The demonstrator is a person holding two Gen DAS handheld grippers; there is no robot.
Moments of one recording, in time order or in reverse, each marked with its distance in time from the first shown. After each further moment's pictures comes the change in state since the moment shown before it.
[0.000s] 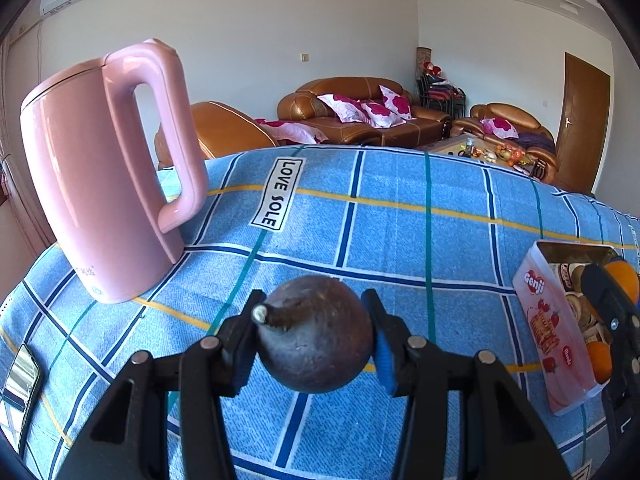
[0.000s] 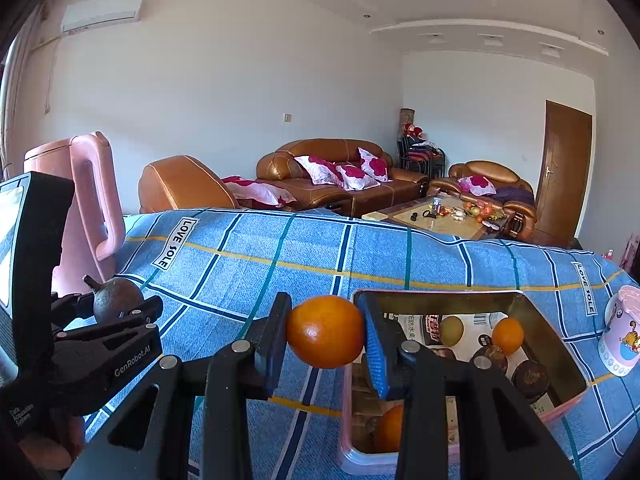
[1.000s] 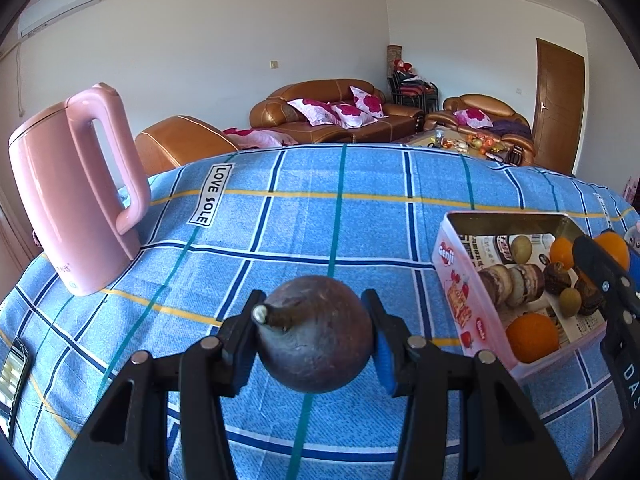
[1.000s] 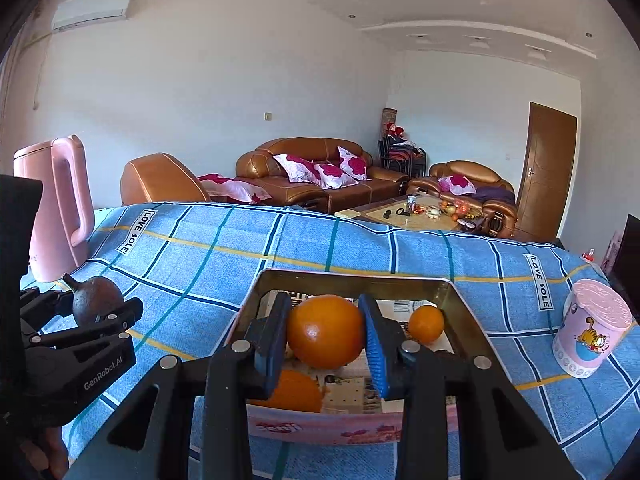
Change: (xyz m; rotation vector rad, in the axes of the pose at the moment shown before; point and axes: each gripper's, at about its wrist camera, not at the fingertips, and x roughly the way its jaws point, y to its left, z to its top) left arm -0.034 -0.073 -0.018 0.079 -0.015 -0.058; right arm -0.025 -0.073 -0.011 -0.009 0.003 -0.074
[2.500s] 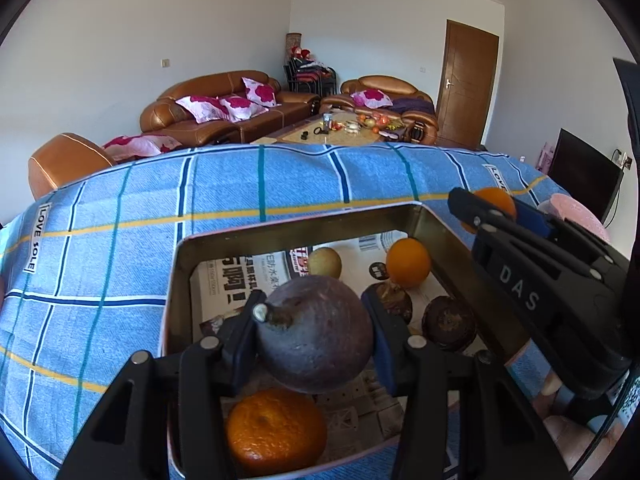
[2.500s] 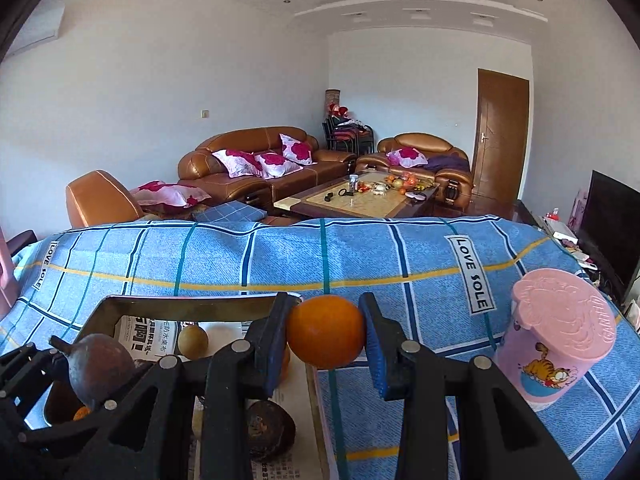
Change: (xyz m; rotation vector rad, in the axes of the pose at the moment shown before) left arm 0.020 -0.145 0.026 0.124 0.061 -0.354; right arm 0.060 -0.125 0.014 0.141 0.078 -0.119
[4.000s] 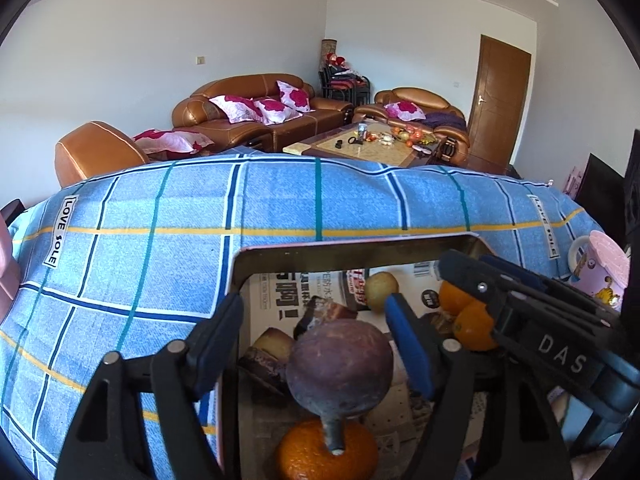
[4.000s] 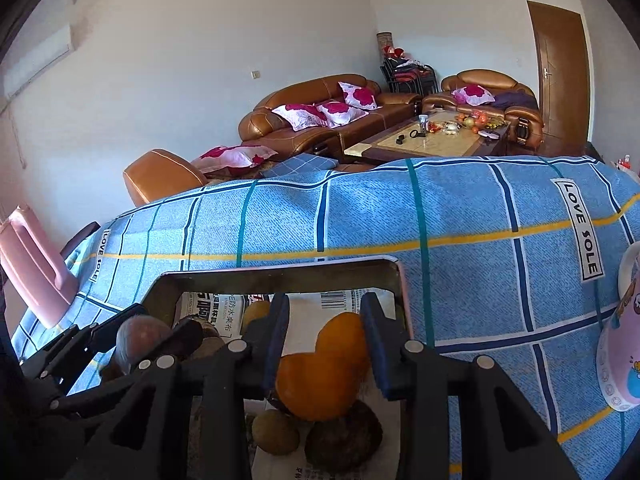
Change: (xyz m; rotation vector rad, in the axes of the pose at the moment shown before) left arm 0.000 0.026 0.008 -0.067 -0.053 0.080; right arm 0.046 0.009 -0.005 0.108 0.183 0.334
